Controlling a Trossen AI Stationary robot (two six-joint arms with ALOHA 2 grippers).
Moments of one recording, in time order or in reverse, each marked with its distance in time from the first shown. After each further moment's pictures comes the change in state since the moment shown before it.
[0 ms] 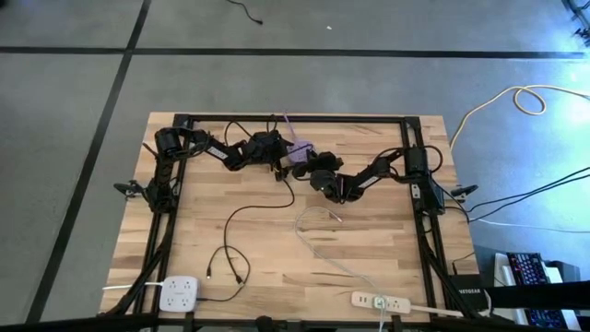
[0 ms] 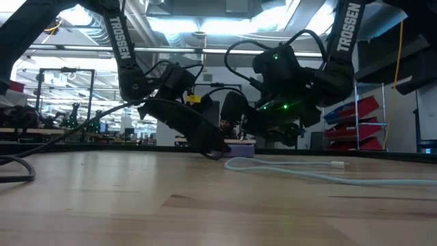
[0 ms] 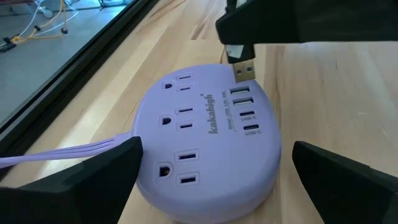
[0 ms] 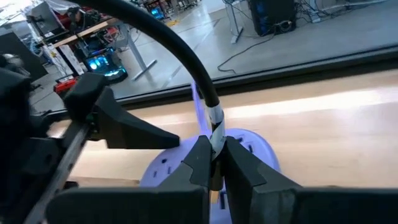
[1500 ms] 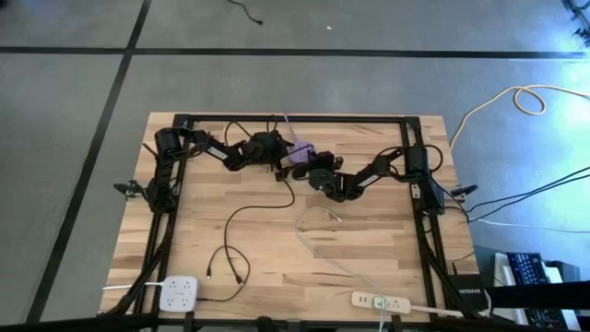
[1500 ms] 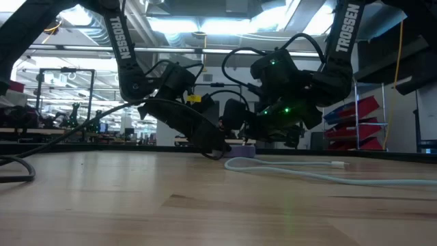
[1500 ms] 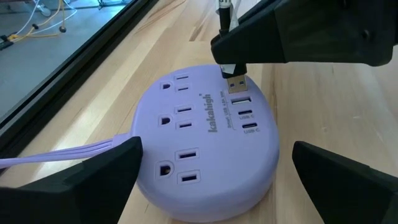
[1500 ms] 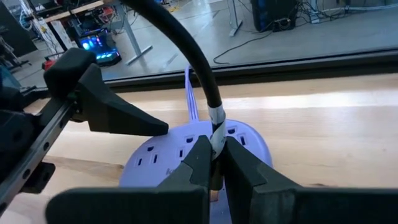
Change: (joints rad) left arm 0.000 -0.002 0.000 0.002 0.001 -0.015; right arm -0.016 -0.002 0.000 -0.060 -0.036 -0.068
